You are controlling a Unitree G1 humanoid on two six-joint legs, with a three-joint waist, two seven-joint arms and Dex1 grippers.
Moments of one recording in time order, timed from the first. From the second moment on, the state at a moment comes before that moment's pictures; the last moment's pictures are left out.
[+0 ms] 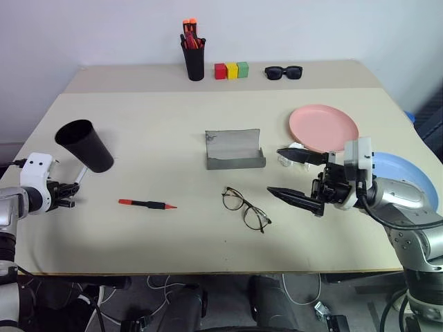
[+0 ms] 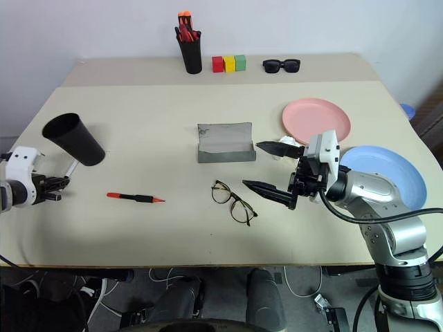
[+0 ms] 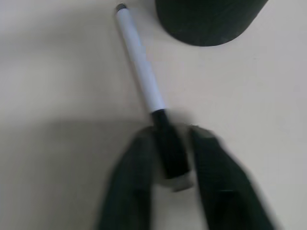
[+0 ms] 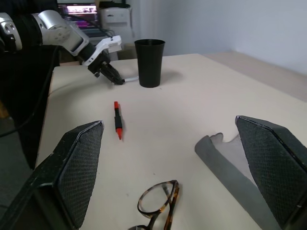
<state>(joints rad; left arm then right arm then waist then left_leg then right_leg) -0.42 0.95 0.21 0.58 -0.21 0.66 -0.77 -0.22 -0.70 -0.15 -0.39 0.71 0.40 1.00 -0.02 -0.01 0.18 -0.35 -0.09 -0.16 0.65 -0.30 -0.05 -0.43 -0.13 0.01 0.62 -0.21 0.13</state>
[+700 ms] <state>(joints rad) -0.75 0.81 0.44 0.72 -0.32 0.02 -0.57 -0.24 -0.69 -0.14 -0.35 0.69 0.37 1.01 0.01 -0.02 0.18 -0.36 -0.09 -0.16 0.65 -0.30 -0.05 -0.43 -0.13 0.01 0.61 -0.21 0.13</state>
